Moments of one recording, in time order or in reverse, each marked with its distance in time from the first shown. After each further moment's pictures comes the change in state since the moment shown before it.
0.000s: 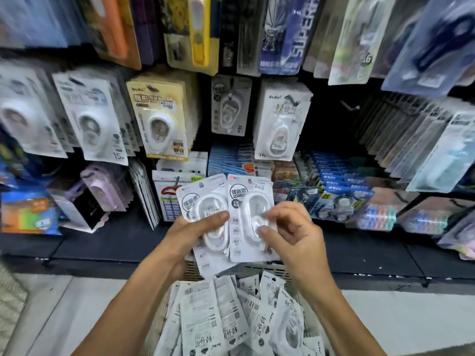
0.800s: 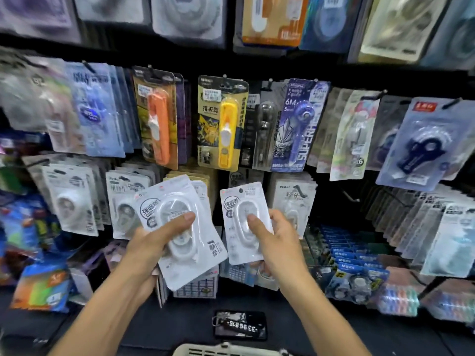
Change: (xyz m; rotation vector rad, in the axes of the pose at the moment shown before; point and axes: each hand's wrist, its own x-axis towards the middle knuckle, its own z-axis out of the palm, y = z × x) left_hand -0.021 0.138 -0.045 -0.088 0.189 0.435; right_hand 0.109 -0.079 0.068 -0.211 0.049 0.114
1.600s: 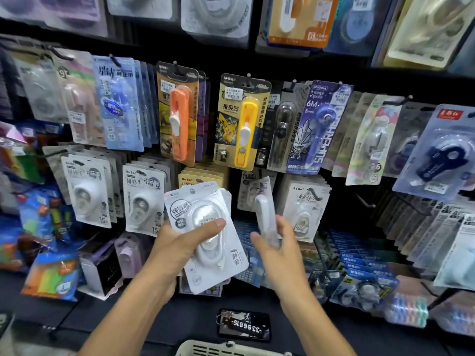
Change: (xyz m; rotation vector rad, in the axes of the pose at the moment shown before) left_hand -0.003 -0.012 0.007 -0.003 -0.085 0.025; right_hand -0.016 0.010 0.021 0.095 0.014 0.069
